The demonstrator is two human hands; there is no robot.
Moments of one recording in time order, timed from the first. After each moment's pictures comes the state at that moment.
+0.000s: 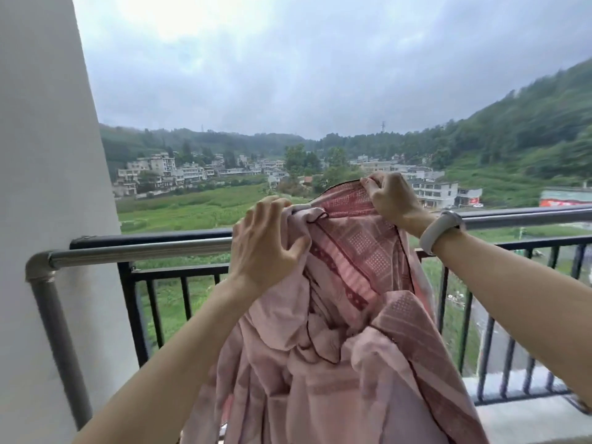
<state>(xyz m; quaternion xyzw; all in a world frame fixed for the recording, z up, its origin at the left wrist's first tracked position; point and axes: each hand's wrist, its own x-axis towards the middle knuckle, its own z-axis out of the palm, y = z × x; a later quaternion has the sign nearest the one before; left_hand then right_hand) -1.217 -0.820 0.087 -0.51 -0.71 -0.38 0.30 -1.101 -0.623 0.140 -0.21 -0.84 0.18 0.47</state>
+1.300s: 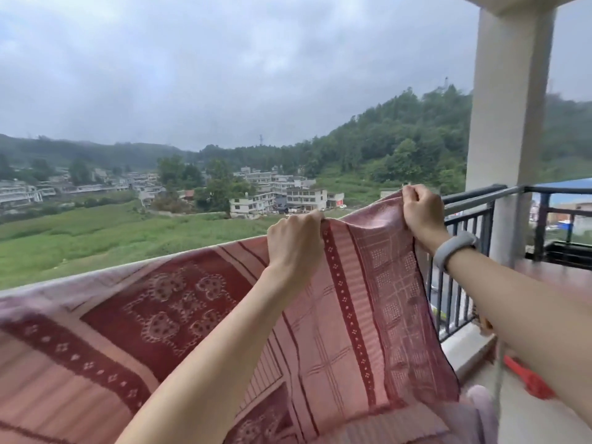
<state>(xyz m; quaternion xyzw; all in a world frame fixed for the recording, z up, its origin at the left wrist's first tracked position) -0.841 -0.254 0.100 -0.64 -0.62 -0.37 0.27 -0.660 -0.128 0.112 -0.47 -0.60 0.05 0.64</state>
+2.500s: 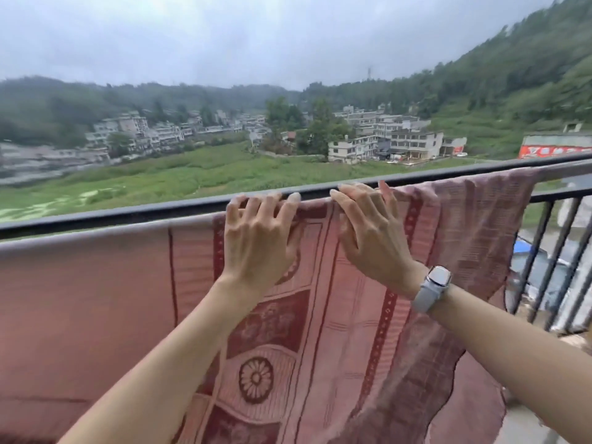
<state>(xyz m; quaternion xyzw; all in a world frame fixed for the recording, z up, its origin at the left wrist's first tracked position) -0.681 -0.092 0.043 -0.52 -0.71 -0.21 0.43 -0.554 0.041 0.021 -0.13 -0.84 -0.10 0.52</state>
